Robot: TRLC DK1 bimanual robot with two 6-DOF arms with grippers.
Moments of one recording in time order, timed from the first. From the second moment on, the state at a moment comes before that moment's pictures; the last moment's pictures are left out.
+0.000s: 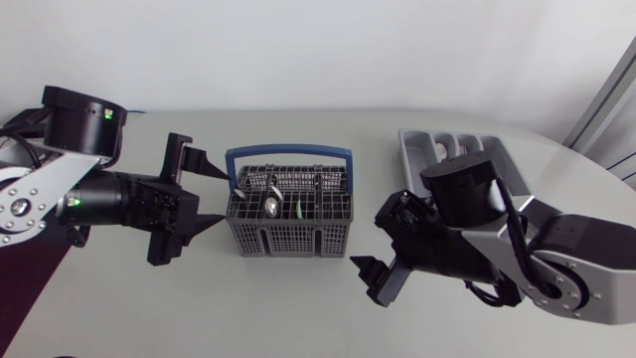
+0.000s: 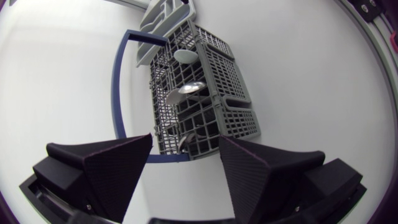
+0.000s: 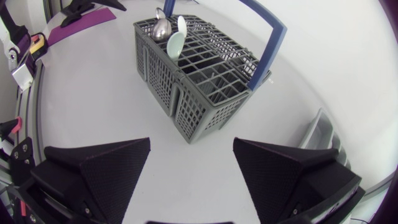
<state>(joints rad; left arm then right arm) -0.29 1.21 0.77 -0.33 0.32 1.62 0.66 1.24 0.59 -0.10 -0.03 -0.29</state>
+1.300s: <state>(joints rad) -0.36 1.47 0.93 -0.29 0.16 1.84 0.75 1.27 0.59 -0.04 0.00 -0.34</state>
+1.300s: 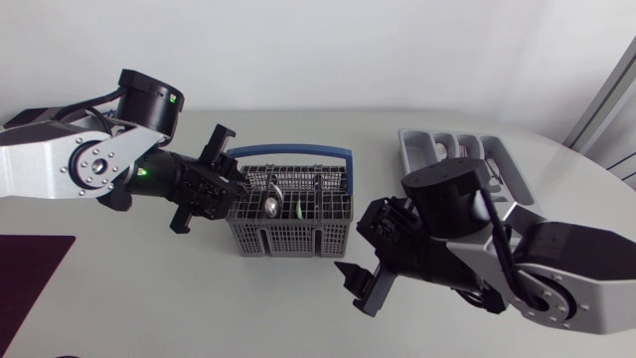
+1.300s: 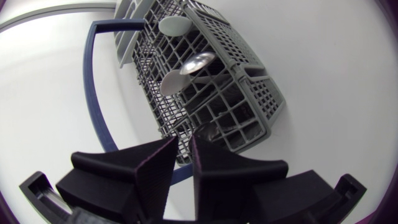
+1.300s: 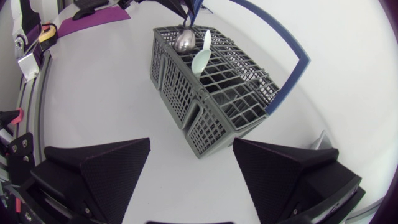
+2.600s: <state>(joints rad) -0.36 1.24 0.82 -0.20 0.12 1.83 0.91 1.13 0.58 -0.16 0.12 -0.31</state>
